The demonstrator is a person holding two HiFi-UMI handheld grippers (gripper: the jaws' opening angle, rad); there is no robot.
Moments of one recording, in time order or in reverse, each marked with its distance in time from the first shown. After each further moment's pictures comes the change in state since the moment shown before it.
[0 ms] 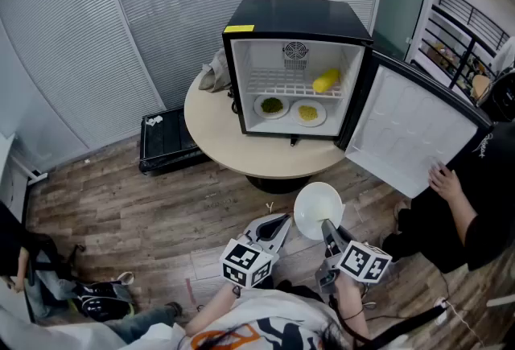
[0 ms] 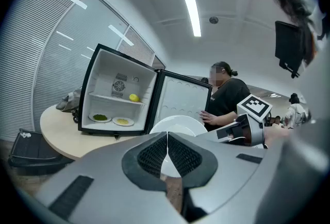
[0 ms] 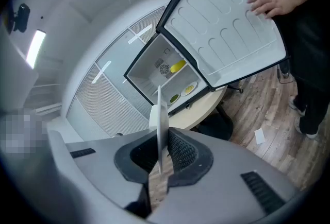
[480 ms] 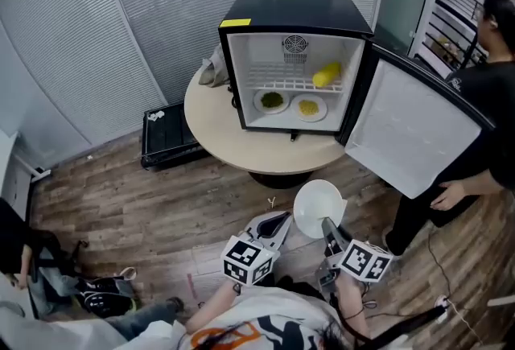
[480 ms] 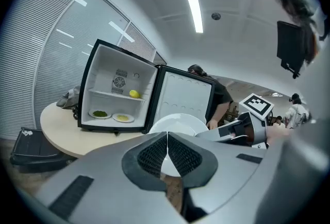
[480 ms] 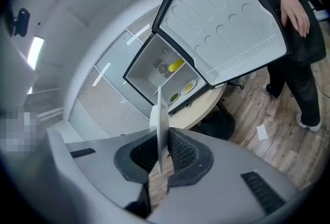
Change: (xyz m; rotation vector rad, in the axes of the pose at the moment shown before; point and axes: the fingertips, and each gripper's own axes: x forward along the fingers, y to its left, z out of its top) left arm 0.013 -0.002 -0.005 -0.012 0.031 0.012; right arm -0.001 -0.008 0.010 0.013 -0.004 0.003
